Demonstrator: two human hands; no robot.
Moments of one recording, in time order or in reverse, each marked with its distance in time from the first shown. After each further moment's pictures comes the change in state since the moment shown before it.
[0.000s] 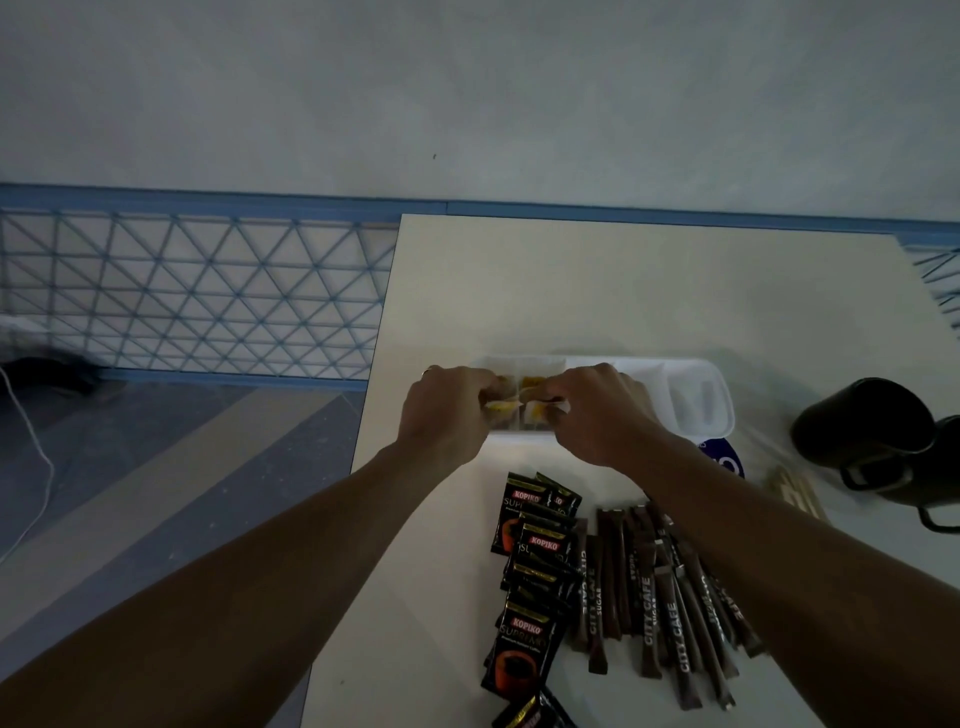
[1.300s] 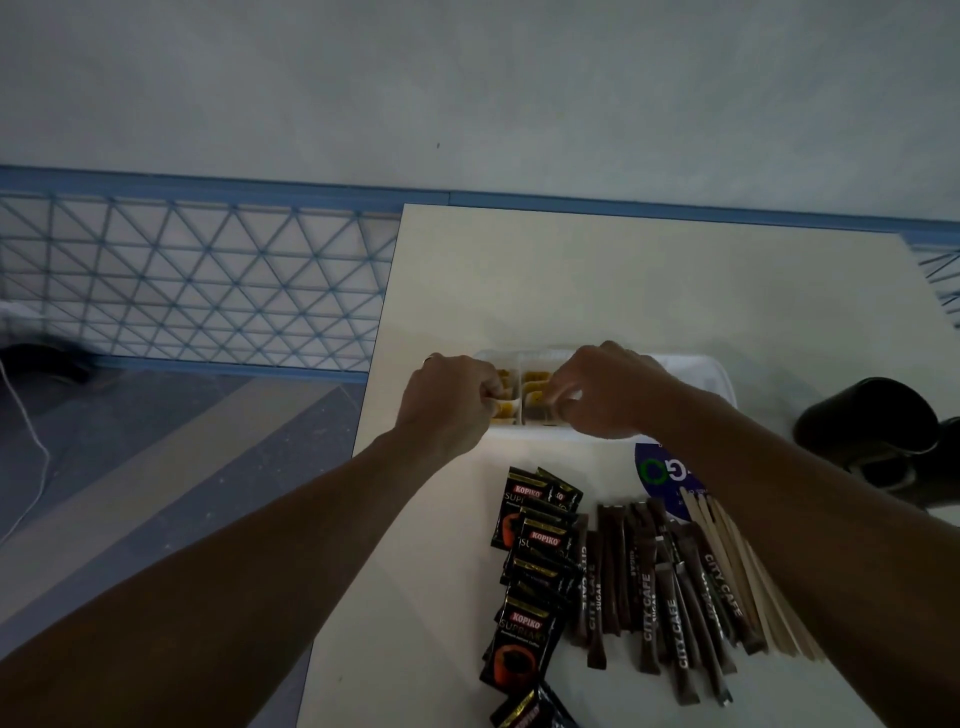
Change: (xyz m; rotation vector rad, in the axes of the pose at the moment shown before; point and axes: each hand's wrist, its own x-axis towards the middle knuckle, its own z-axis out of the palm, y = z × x) left_hand 0.004 -0.001 -0.005 0.020 -0.005 0.019; right_hand 0.007 -0.002 -0.038 0.029 -0.286 -0.041
